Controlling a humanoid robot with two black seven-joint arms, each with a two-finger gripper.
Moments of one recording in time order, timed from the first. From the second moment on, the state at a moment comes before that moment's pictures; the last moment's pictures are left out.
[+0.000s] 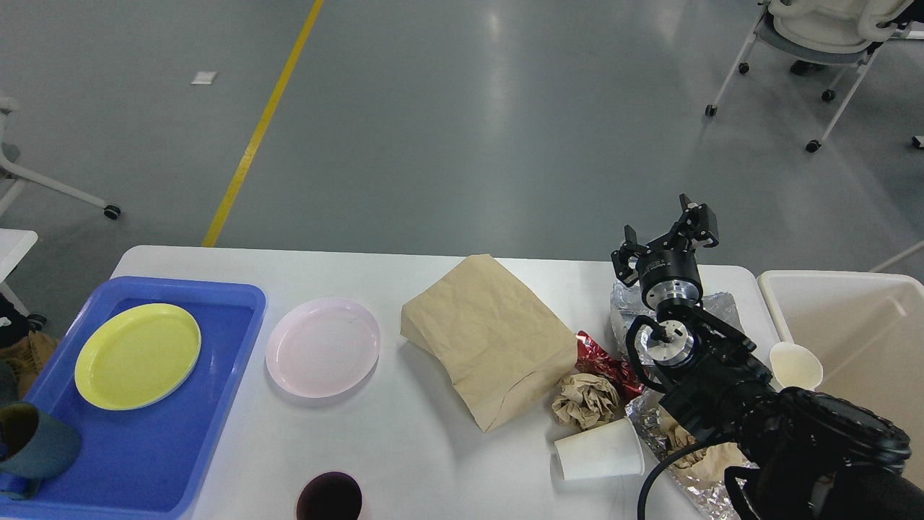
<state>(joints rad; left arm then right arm) -1.12 0.87 1.20 -0.82 0.27 -0.24 -0.23 0.84 0.11 0.45 0.03 0.41 0.29 0.54</state>
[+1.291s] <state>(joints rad) -1.99 0.48 1.20 -0.77 0.27 -0.96 -0.23 0.84 0.11 0.45 0.03 0.41 0.29 0.54</state>
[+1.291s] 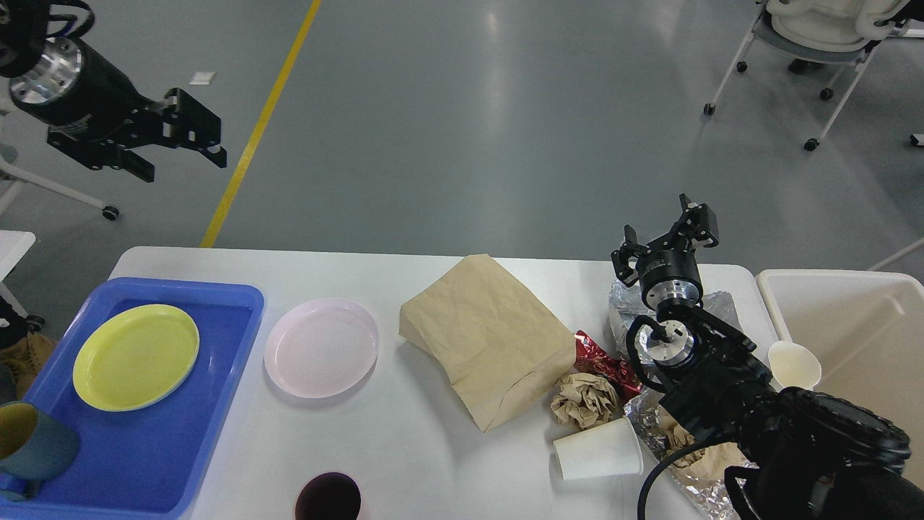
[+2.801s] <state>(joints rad) -1.64 0.21 1.03 -1.45 0.17 -0.57 0.19 0.84 0.12 0.45 0.03 0.41 0.29 0.54</state>
